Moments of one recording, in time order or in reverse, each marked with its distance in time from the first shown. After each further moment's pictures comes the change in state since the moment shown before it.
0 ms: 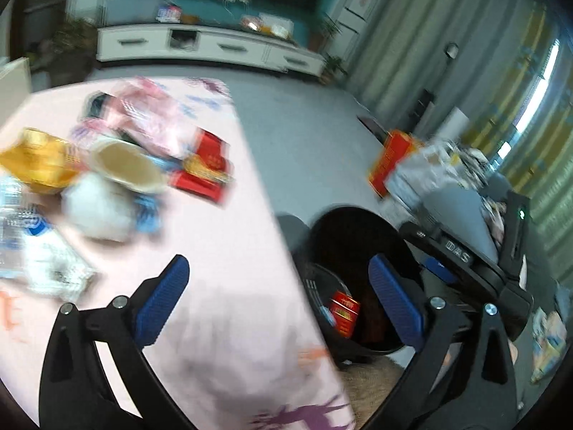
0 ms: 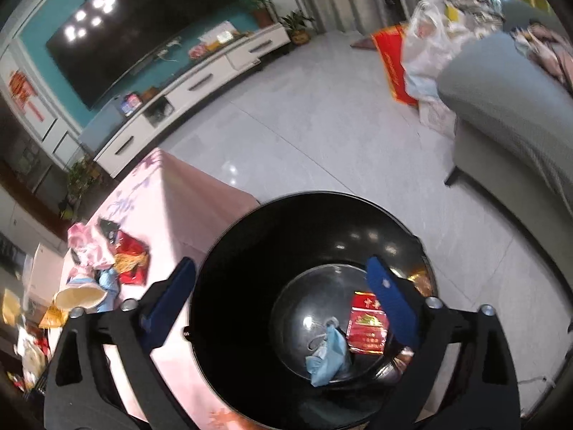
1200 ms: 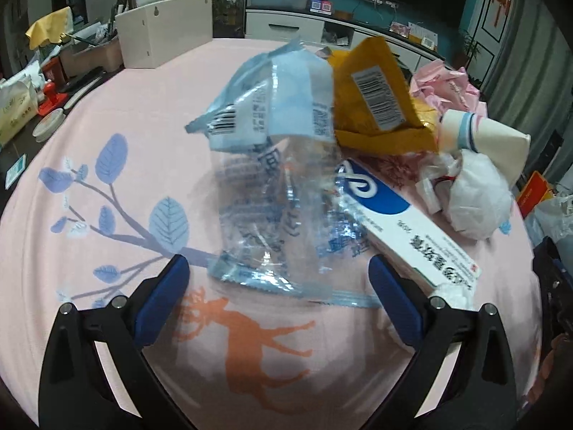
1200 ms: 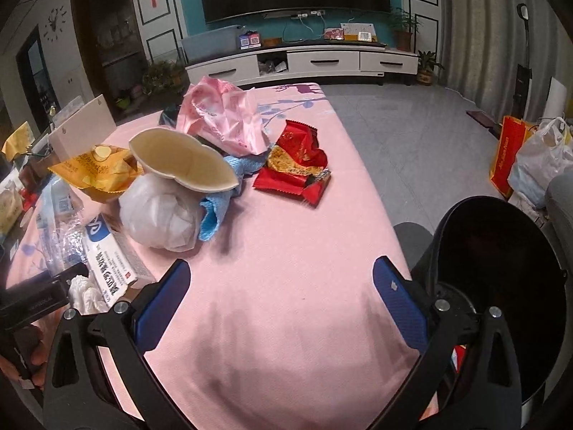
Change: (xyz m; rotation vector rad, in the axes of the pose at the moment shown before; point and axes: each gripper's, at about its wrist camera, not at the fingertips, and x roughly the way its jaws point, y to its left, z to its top) left arm -0.015 0.236 -0.029 -0.213 0.014 0.462; right arm 0.048 0.181 -0.114 -0.521 0.014 0.143
